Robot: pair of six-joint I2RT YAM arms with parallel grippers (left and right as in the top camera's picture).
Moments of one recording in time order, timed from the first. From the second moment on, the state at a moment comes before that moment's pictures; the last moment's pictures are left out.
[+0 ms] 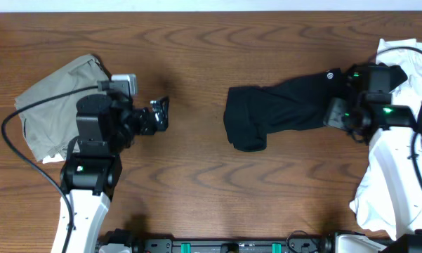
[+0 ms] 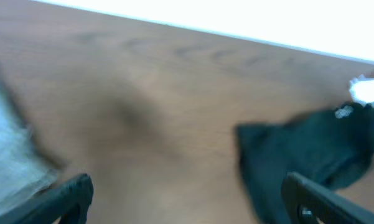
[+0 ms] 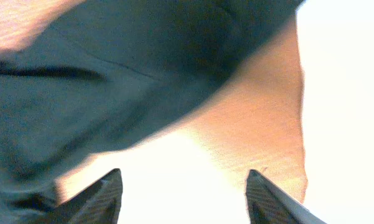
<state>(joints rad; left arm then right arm) -0.07 1.02 0.81 -0.32 0.30 -0.25 -0.07 1.39 1.08 -0.84 0.09 0.28</state>
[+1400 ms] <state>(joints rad) -0.45 1.94 0.82 0.72 0.50 -0.88 -0.18 1.39 1.08 -0.98 0.11 0.28</state>
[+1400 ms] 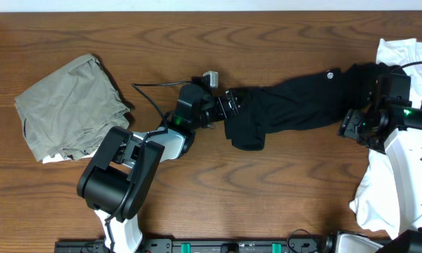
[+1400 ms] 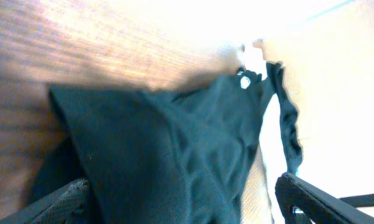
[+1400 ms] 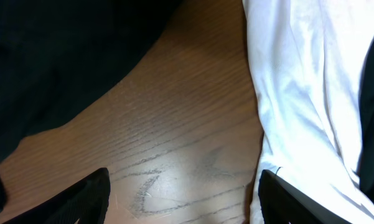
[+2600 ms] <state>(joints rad) -0.26 1.83 0.82 0.52 0.76 -0.88 -0.18 1.39 1.08 -0.99 0.11 0.28</state>
